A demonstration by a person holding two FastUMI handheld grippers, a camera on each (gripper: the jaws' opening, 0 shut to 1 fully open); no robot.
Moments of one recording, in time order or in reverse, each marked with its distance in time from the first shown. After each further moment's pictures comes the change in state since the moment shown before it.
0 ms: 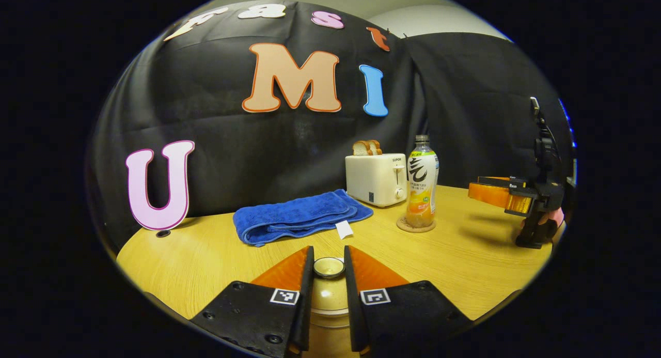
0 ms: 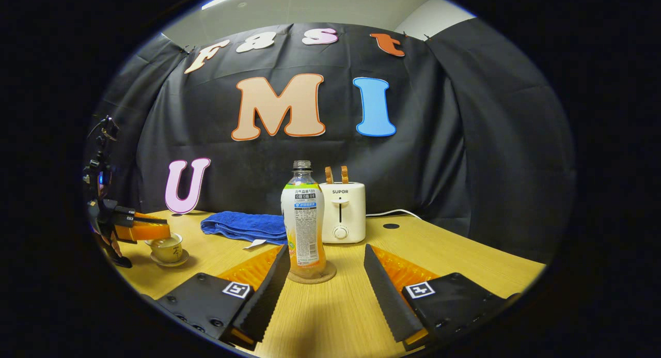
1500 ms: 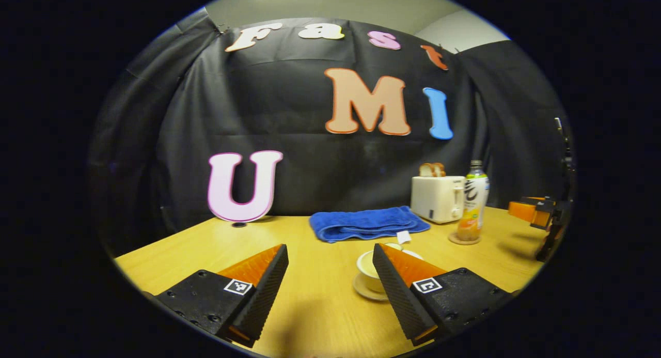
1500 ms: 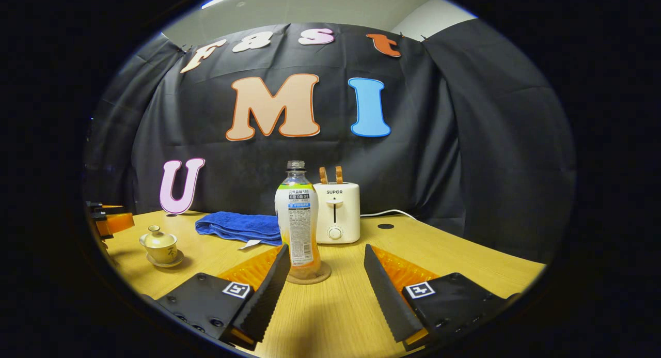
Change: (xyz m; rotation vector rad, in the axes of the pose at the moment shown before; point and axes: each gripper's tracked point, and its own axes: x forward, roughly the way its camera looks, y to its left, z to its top) left arm -0.101 0.074 0.004 -0.081 -0.113 0.488; right arm -0.001 -0.006 0.001 -0.001 -0.002 -0.035
